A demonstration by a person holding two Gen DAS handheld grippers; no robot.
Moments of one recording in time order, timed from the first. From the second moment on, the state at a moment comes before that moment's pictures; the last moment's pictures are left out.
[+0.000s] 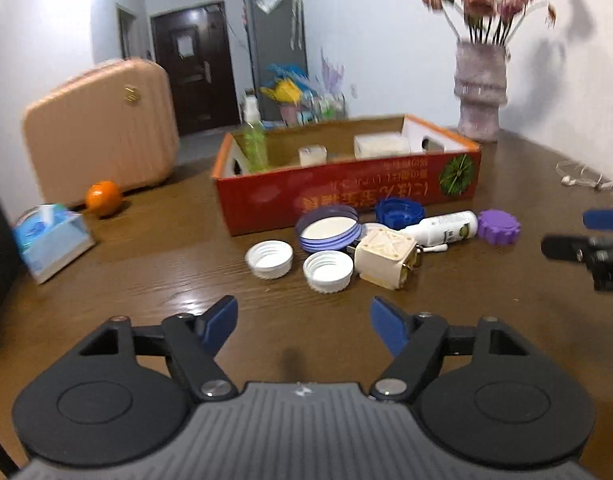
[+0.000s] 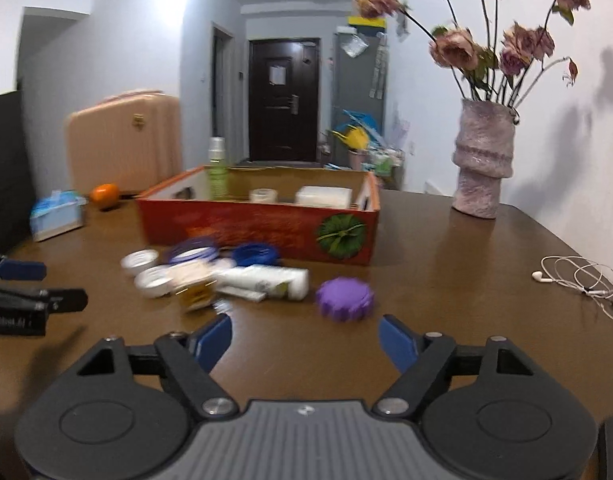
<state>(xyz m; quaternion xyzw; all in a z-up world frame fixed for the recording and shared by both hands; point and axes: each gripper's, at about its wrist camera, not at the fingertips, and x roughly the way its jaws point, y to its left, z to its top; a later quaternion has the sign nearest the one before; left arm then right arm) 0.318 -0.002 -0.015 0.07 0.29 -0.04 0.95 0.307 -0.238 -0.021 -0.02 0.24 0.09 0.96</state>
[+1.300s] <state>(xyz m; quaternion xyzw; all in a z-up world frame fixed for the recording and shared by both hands) 0.314 -0.007 -0.015 0.02 0.31 -0.05 0.95 0.391 -0.250 -0.043 0.01 0.31 0.09 0.95</state>
